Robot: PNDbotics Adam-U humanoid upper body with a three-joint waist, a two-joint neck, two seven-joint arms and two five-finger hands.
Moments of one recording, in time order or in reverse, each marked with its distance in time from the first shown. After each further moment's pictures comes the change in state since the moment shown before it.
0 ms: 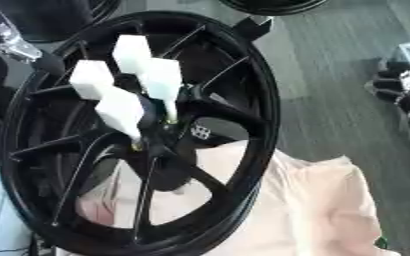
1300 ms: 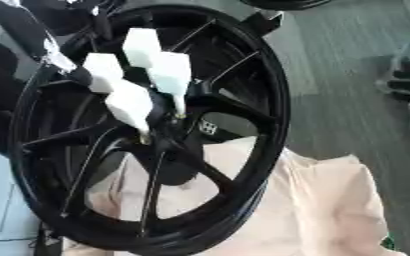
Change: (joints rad) left arm 0.006 -0.031 -0.045 0.089 -0.077 -0.013 0.000; right arm -0.001 -0.001 0.002 0.003 0.000 0.003 0.003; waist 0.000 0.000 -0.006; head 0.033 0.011
